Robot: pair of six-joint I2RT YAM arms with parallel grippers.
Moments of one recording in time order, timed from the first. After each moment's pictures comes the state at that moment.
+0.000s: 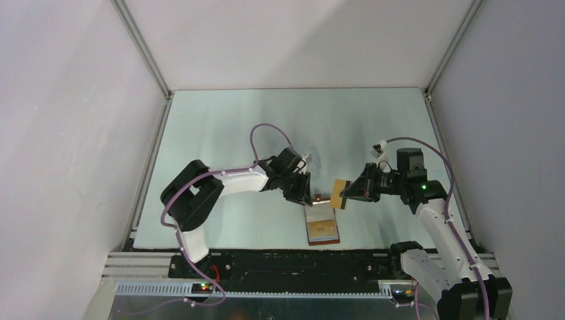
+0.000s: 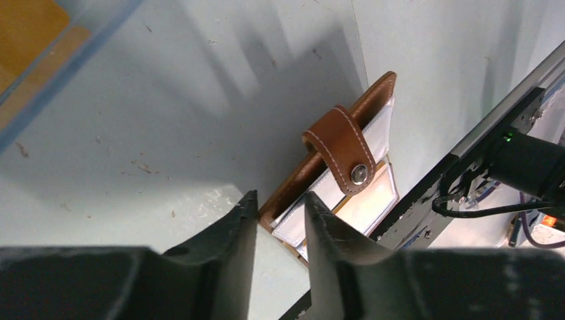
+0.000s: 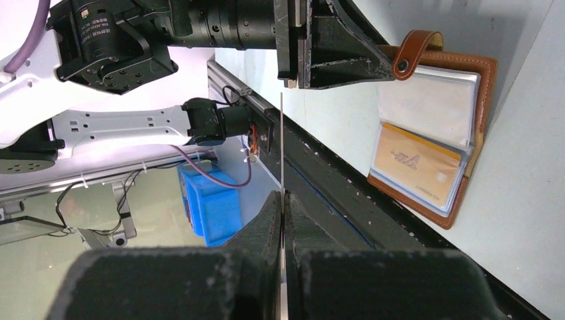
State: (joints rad) left arm -0.81 1.80 1.02 -0.20 0.38 -0.61; right arm 0.13 0.89 0.70 -0.61 -0.93 0.58
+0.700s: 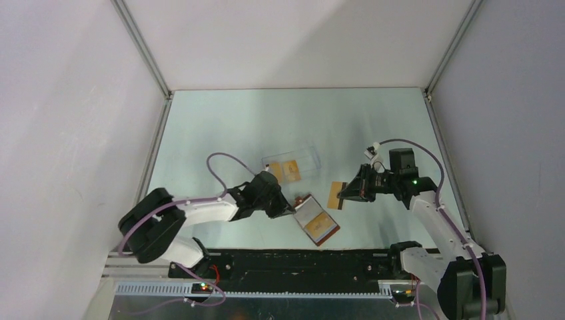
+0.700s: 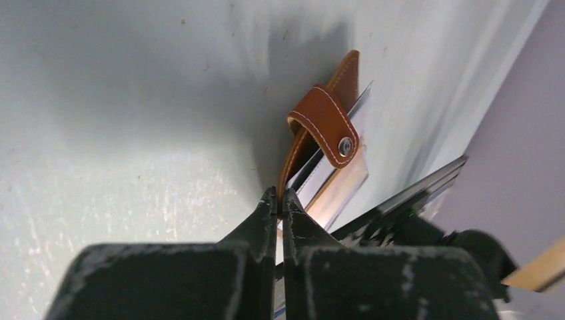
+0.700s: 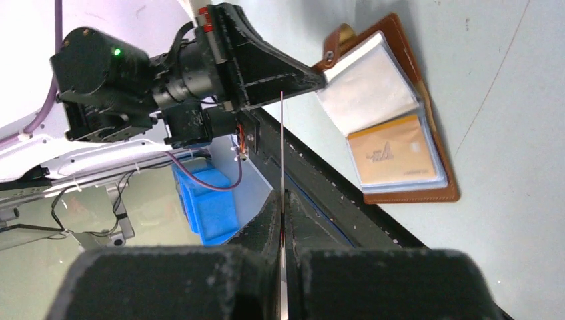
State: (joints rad) left arm -0.84 1.46 0.58 0.03 0.16 -1.19; right arm 0.14 0.99 0.65 -0.52 -0.92 0.57
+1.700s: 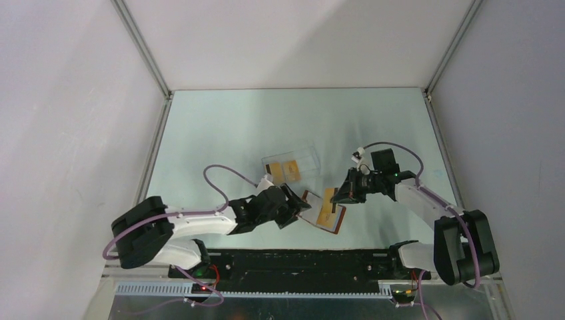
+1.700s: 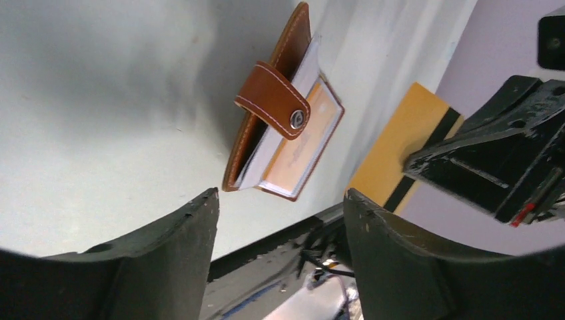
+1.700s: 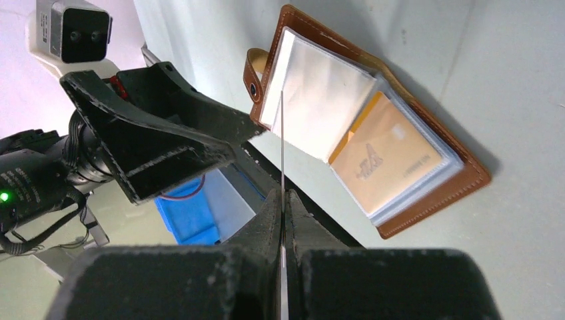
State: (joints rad) left arm -1.07 1.36 0.54 0.12 -0.14 -1.56; right arm 0.26 1.27 0.62 -0.34 -0.82 0.55
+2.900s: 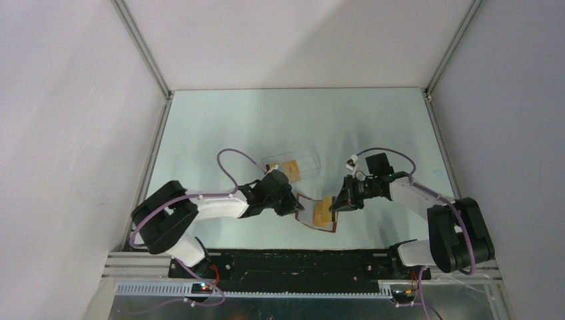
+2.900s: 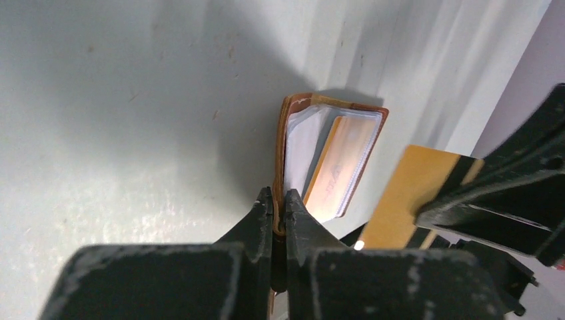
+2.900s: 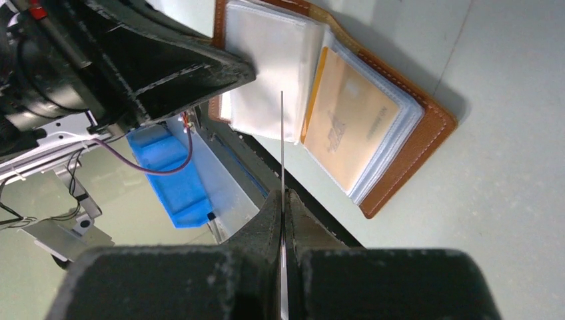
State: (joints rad) left arm -0.90 1.56 0.67 0.06 0.09 -1.21; right arm 0.25 1.33 0.59 -0.39 -0.87 0.45
